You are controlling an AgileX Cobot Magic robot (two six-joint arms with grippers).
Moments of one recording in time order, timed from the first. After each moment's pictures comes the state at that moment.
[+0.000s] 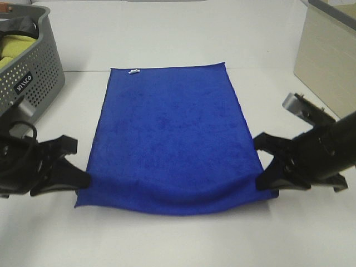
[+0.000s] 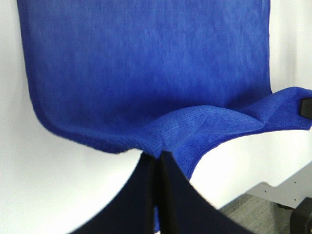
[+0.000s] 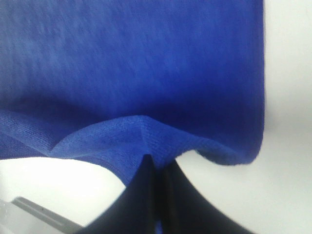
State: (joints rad) left arm -0.20 1.58 -0.54 -1.42 0.53 0.91; right arm 0.17 1.62 -0.64 0.93 0.54 -0.54
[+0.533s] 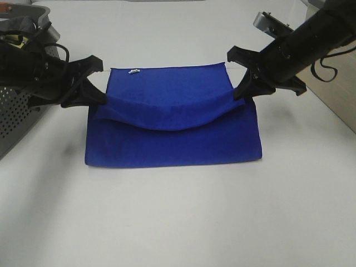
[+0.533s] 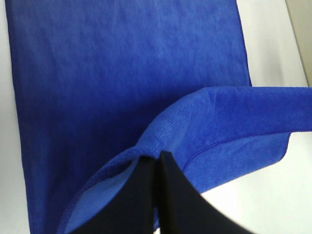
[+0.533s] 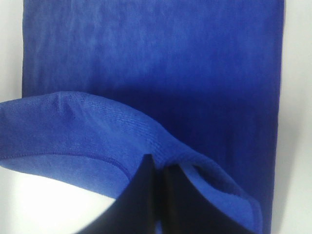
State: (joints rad) left arm -0.16 1.85 -1.07 -1.21 0.49 0.72; right arm 0.17 1.96 -1.36 0.65 0.69 -0.29
